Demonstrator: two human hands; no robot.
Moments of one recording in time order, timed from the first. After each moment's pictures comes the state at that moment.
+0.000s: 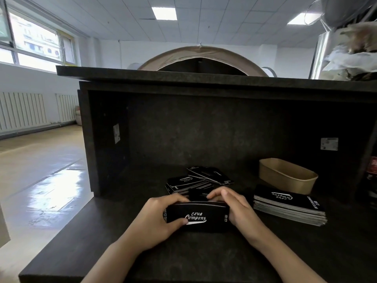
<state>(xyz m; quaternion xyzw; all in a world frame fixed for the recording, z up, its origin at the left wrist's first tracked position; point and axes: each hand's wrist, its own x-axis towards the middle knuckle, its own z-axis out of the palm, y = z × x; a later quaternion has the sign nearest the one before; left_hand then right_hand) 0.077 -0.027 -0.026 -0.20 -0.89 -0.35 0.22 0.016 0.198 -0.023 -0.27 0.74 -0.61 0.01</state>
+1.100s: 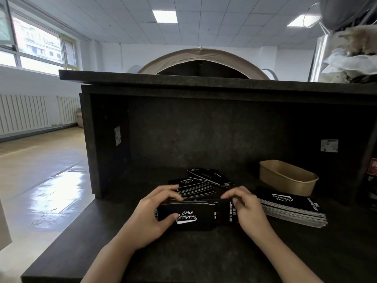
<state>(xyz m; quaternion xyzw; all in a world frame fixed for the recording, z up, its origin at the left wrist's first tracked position) 0.076 -0.043 -0.029 -0.19 -0.88 -0.35 0.26 0.005 0.211 -0.025 -0.20 0.82 -0.51 -0.16</state>
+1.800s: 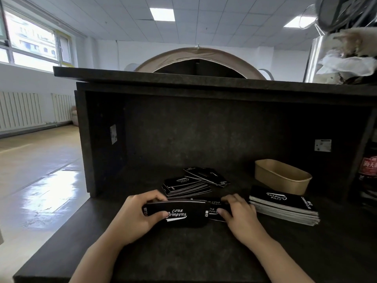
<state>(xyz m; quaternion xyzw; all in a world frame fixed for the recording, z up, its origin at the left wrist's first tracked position) 0.083 -0.055 -0.021 -0.13 -0.89 -0.36 0.23 0.003 0.209 -0.038 -0.16 0.95 -0.22 -0.14</state>
